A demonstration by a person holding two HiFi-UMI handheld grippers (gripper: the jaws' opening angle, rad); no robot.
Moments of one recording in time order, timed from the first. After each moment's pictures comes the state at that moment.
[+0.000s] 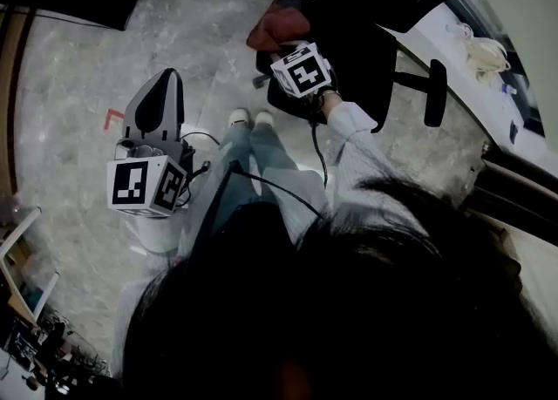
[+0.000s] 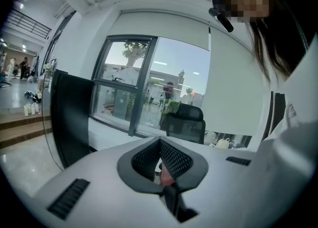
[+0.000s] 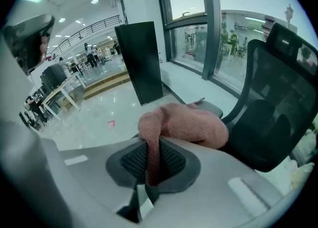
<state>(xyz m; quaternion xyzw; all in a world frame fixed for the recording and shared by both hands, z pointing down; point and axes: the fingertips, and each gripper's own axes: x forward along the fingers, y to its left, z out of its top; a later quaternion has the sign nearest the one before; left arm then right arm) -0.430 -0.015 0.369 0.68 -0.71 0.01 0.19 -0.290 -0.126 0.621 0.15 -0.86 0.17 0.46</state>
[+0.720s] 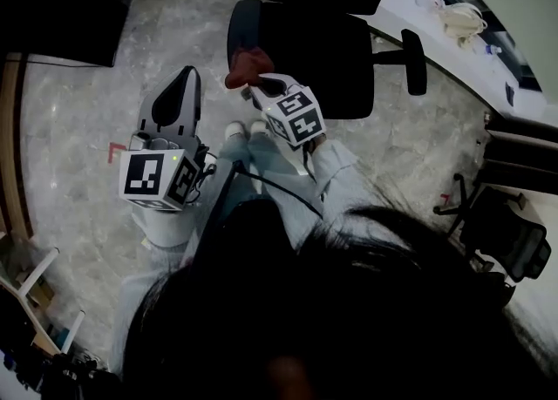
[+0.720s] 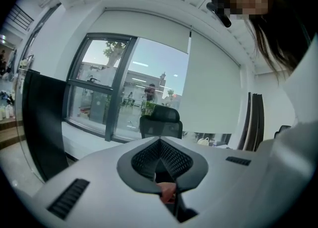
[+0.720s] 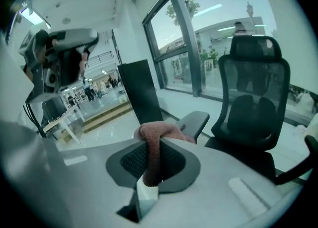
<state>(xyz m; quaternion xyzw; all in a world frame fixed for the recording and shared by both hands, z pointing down) -0.325 -0.033 0.336 0.76 -0.63 0.01 0.16 -0.231 -0.047 0.536 0.21 -0.91 0.21 0.29</state>
